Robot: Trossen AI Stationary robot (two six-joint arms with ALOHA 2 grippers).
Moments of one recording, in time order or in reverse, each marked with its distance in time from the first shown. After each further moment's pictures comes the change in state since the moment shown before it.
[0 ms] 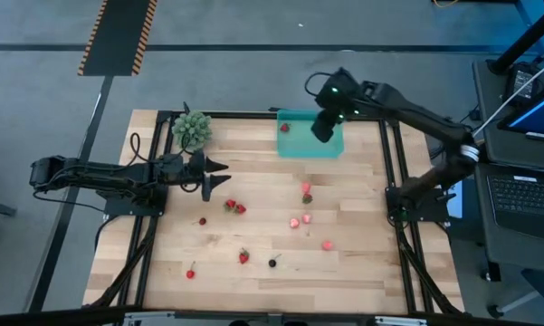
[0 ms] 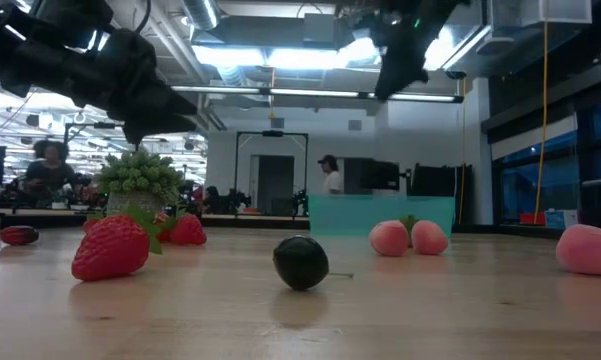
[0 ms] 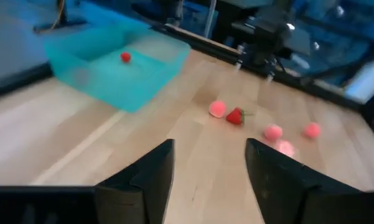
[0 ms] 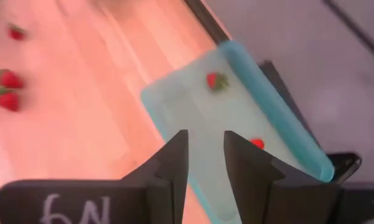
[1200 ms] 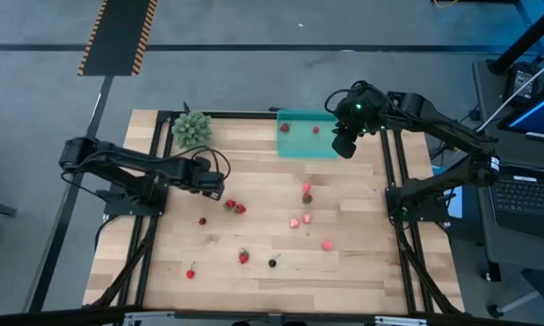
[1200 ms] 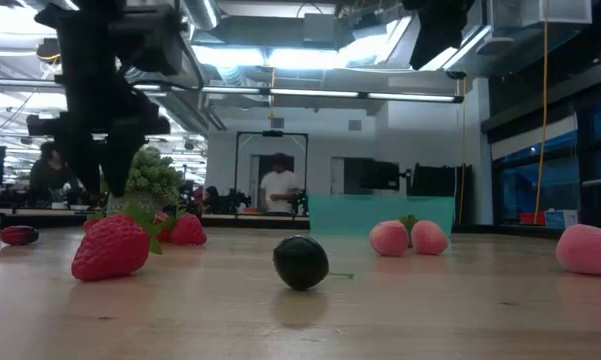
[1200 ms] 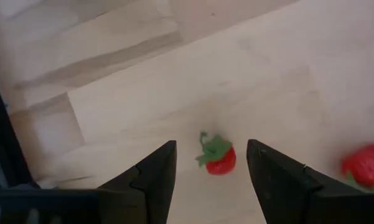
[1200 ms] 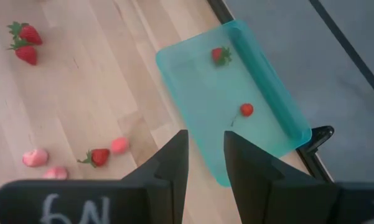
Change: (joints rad) left arm -0.137 0.553 0.533 -1.233 -0.212 -0.875; right arm 0.139 -0.166 -0.002 -0.203 0.109 0.008
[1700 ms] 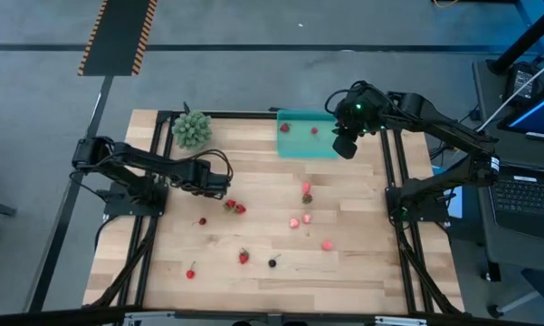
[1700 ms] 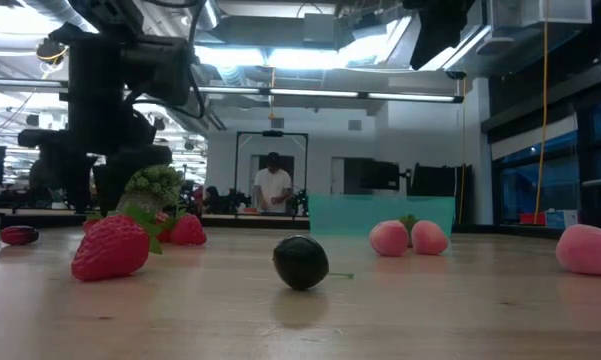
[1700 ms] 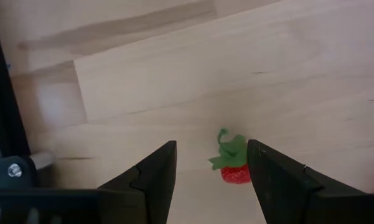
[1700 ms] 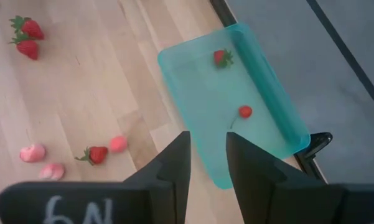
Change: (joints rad) left arm 0.015 0.133 0.000 0.007 0.035 -0.114; right arm 0.000 0.000 0.000 0.001 0.000 -0.046
